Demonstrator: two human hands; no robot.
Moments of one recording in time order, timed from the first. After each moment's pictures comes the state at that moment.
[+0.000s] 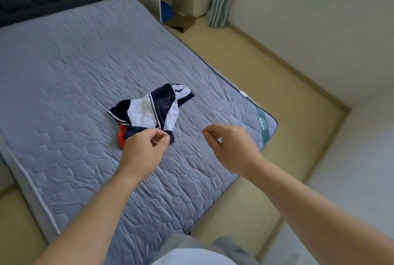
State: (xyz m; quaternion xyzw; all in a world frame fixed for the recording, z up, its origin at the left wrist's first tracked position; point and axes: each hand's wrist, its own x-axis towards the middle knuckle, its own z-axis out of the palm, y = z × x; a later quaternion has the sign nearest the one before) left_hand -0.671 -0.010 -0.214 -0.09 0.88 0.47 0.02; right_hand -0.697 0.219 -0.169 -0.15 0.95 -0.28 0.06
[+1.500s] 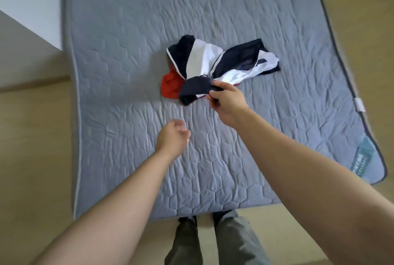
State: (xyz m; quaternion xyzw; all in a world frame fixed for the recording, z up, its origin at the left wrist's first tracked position) left_hand -0.764 0.013 -0.509 -0.53 0.66 0.53 0.06; right_hand -0.936 0.087 -0.471 0.18 0.59 -0.66 0.42
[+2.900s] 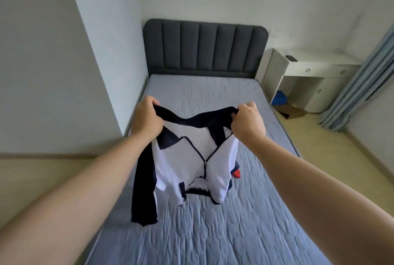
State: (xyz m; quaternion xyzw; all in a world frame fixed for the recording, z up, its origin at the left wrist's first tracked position) left_hand -0.615 -0.102 -0.123 -0.42 0.80 0.29 -0.32; right_hand -0.798 0.099 -0.097 -0.30 0.92 -0.23 -0.05
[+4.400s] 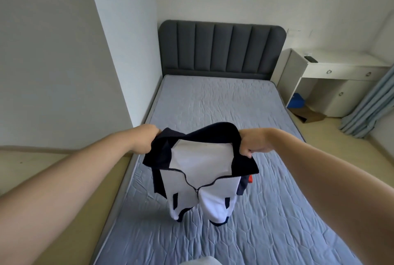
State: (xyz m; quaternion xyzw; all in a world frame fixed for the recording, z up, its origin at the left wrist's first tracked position) left_hand -0.562 -0.133 -0.123 -0.30 0.93 0.18 0.12; right_hand -0.825 0.085 -0.116 -0.38 0.77 -0.11 0.50
